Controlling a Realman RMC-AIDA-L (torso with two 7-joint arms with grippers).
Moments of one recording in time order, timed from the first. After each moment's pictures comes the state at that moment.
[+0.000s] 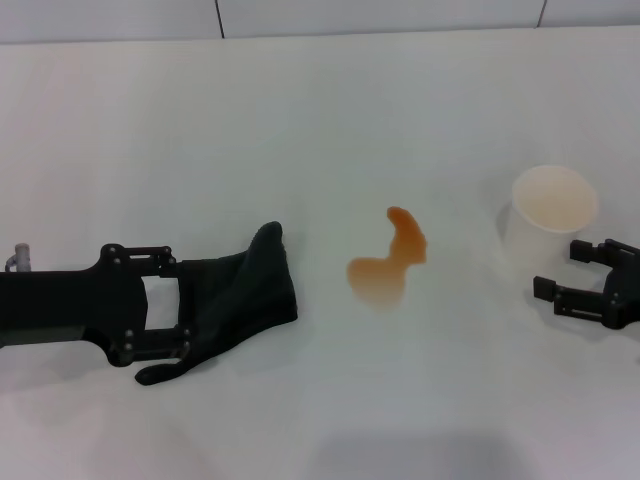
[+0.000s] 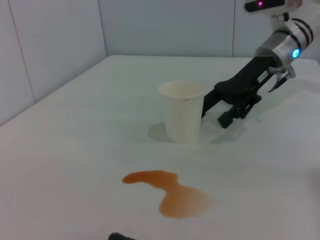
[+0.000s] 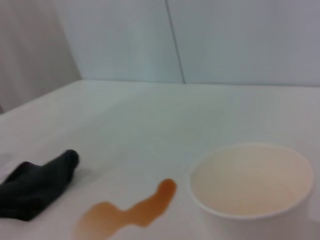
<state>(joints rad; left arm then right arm) -0.36 -2.05 0.87 0.86 2.03 1.66 -1.15 0.15 2.01 -1.15 -0.76 -1.53 -1.19 1.34</state>
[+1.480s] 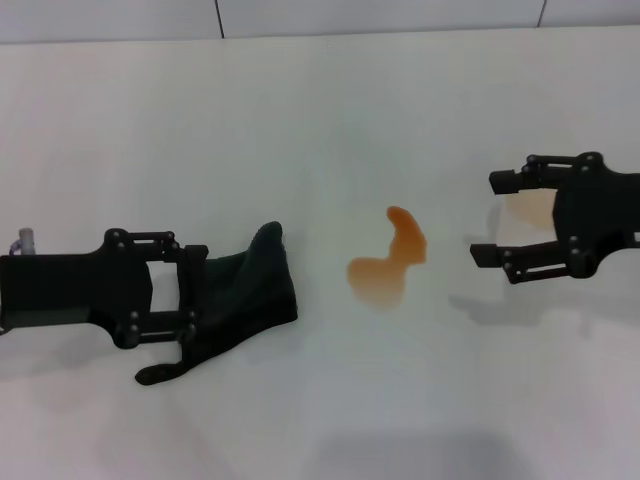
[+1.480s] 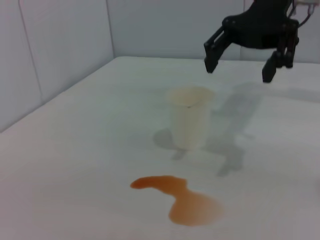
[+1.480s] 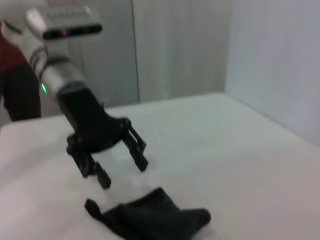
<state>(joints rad) -0.38 -2.06 0.87 0.87 2.03 1.64 -1.20 0.20 2.01 -1.22 -1.42 -1.77 -1.48 1.69</state>
